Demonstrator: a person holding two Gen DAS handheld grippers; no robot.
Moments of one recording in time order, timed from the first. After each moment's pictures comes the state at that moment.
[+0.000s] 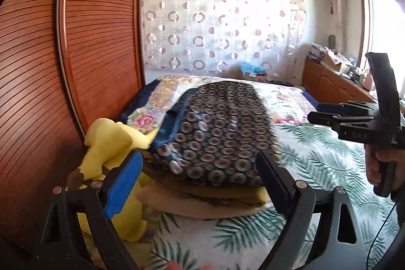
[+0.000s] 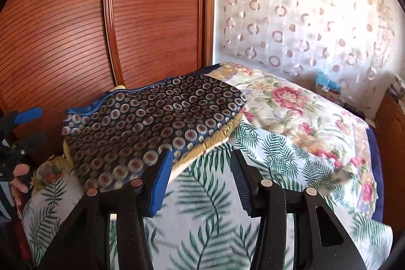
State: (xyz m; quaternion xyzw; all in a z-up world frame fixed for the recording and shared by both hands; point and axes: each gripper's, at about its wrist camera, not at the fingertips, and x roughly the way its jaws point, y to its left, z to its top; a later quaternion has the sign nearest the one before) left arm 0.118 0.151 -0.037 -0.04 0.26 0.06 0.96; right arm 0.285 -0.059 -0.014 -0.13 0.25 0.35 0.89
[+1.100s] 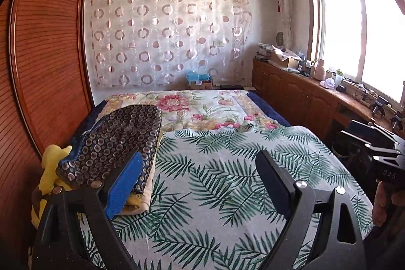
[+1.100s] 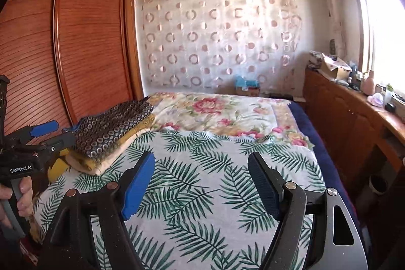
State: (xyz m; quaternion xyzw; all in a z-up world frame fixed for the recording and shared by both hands) left arm 0.091 -0.009 0.022 0.00 0.23 -0.06 0.97; right arm 0.050 -0.222 0.036 -0.02 0.19 0.16 0.97
